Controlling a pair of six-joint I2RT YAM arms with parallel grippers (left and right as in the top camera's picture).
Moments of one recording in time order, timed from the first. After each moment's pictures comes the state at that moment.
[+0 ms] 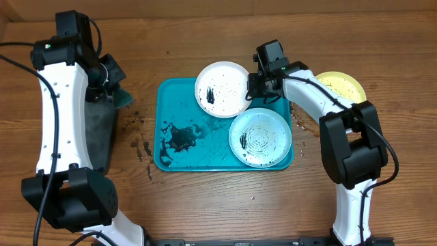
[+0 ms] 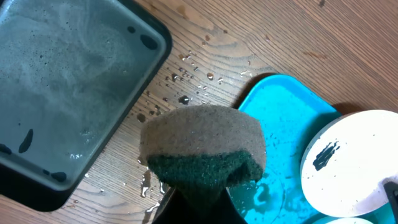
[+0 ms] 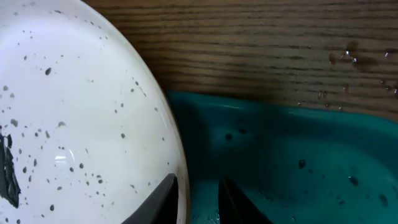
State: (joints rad) left arm 0.17 1.82 1.83 -1.29 0.03 -0.46; right arm 0.36 2.17 1.57 -0.52 -0.13 0.32
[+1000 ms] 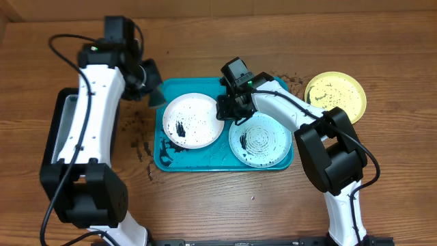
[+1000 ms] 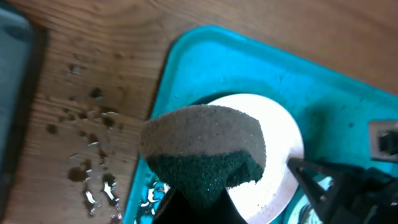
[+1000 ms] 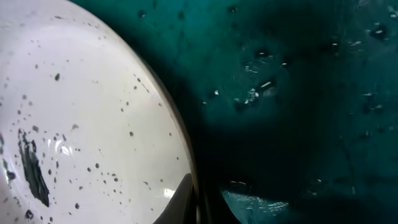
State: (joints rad) left arm -0.02 1.82 1.68 -1.12 0.11 -0.39; right arm 0.55 2.20 1.61 -0.68 -0.31 0.46
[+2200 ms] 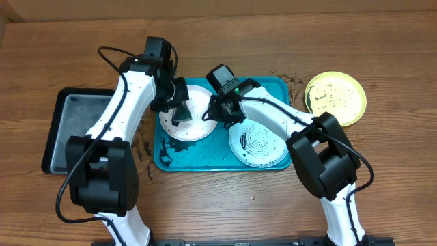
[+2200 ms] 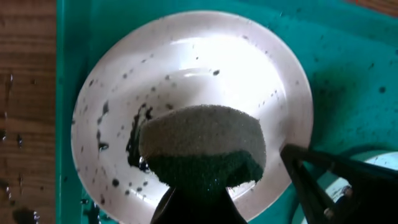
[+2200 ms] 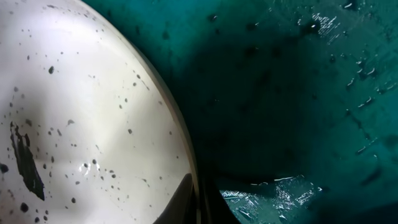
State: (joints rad) left arm -0.14 1.92 1.51 -0.93 0.16 -0.39; right arm 0.64 2.20 1.62 -0.66 -0.11 0.75
